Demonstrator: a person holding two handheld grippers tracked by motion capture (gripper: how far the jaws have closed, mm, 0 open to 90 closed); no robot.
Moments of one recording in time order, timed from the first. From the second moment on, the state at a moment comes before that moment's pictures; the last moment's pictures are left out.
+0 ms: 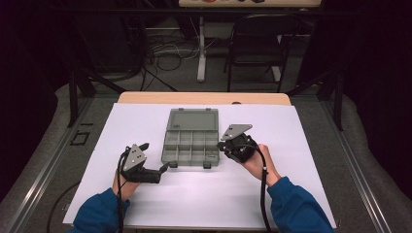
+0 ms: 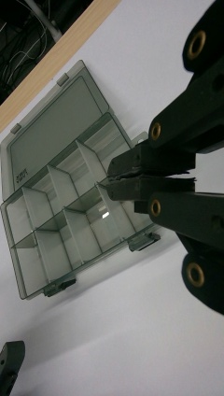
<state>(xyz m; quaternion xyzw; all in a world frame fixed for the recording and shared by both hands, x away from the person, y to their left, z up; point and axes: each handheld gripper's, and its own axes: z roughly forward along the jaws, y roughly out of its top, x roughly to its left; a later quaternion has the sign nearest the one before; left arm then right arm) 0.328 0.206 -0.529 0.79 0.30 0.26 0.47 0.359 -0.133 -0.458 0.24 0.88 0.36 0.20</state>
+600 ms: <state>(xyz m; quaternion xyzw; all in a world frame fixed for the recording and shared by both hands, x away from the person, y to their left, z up) 0.328 0.206 -0.529 0.79 0.30 0.26 0.47 0.378 -0.112 -0.468 0.24 0.88 0.35 0.19</state>
